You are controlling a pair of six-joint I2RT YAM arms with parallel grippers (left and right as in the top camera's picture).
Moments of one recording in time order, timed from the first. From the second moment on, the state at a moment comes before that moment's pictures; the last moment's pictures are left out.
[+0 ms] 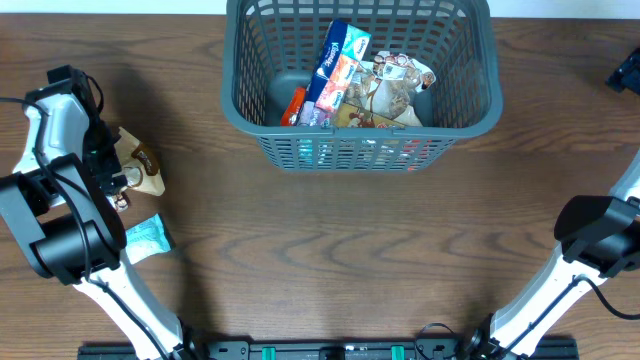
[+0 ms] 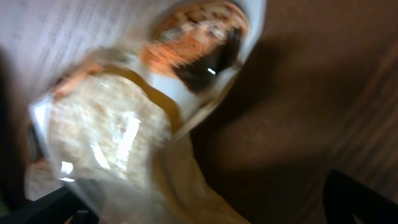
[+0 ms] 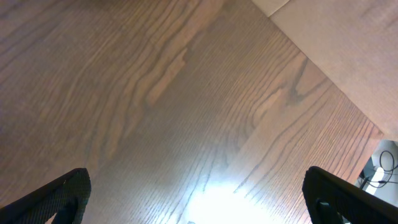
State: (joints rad) left arm 0.38 2.13 1.61 -1.02 -0.22 -1.63; right arm -0.46 2.17 2.56 -1.61 0.38 0.36
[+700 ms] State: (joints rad) left arm 0.35 2.13 1.50 -0.94 -0.19 -1.64; right arm -0.46 2.17 2.56 -1.61 0.38 0.36
